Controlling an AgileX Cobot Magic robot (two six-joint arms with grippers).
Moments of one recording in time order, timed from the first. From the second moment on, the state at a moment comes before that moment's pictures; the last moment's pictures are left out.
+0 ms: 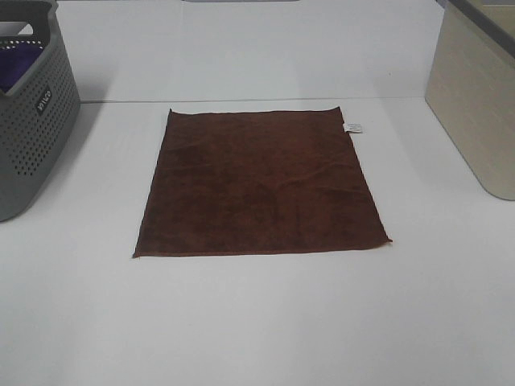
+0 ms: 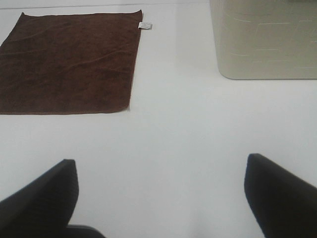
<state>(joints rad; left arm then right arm) 0.05 0.00 -0.50 -0.23 1.06 0.19 -0.01 -0.01 -0.50 0.08 1.06 -0.07</state>
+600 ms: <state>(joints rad) 0.05 0.00 -0.50 -0.24 1.06 0.18 -0.01 0.00 -0.50 0.09 1.06 -0.07</state>
